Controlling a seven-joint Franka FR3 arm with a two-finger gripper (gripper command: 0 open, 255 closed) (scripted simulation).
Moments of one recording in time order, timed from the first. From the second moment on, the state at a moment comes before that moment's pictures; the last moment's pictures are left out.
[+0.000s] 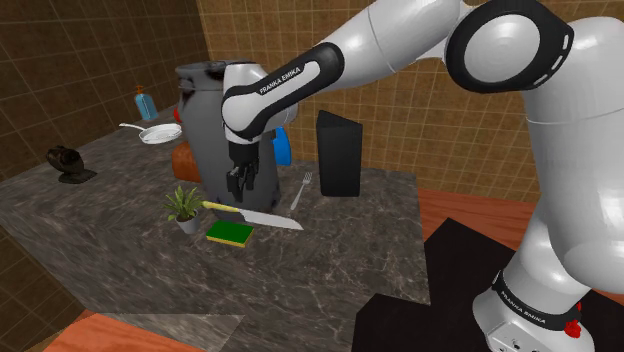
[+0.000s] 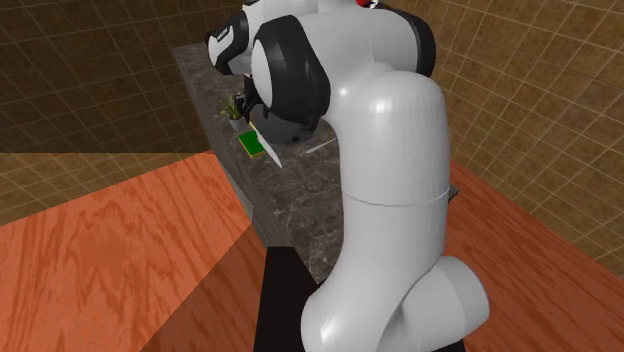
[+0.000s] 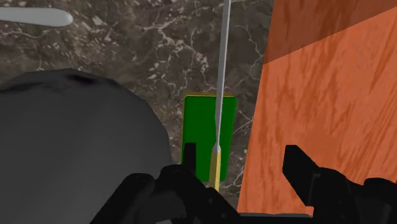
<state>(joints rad) 0.29 0.49 0.15 -1.62 0.11 2.19 -0.26</state>
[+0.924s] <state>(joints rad) 0.27 0.65 0.18 -1.26 0.14 1.91 -0.30</state>
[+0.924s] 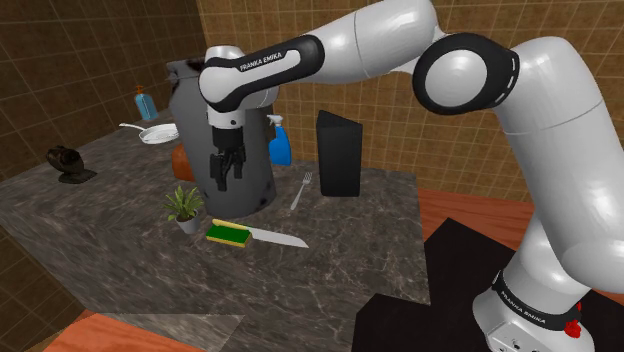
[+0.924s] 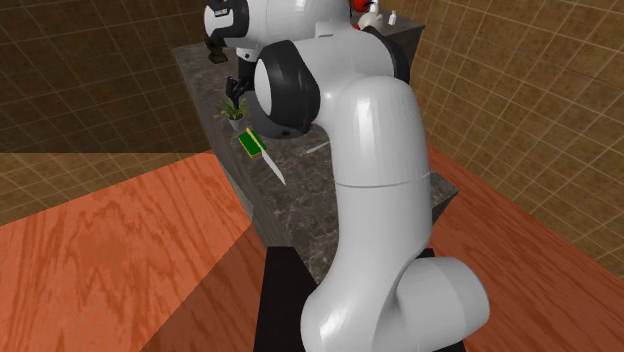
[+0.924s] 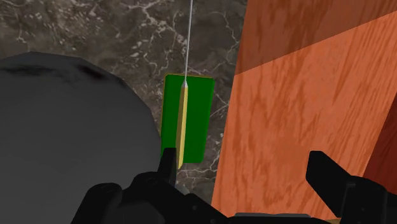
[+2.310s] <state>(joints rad) 0.27 0.59 0.18 -1.45 0.14 2.07 -0.32</state>
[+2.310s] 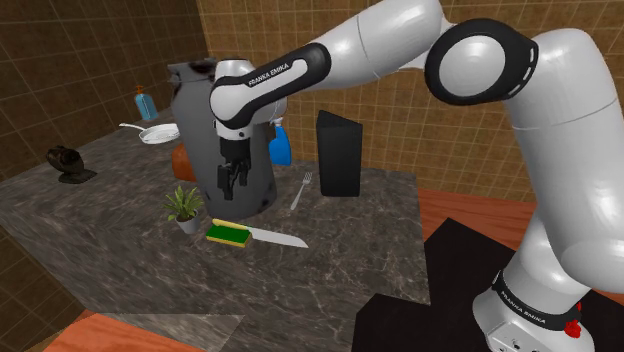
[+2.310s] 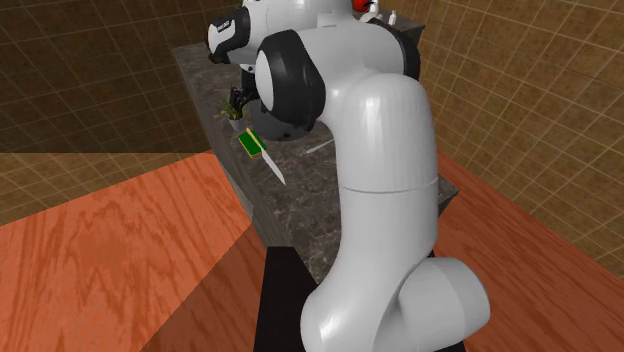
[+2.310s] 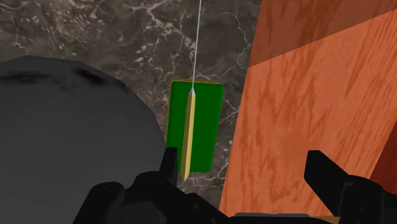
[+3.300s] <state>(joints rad) 0.27 0.55 0.17 -1.66 0.14 2.35 -0.32</state>
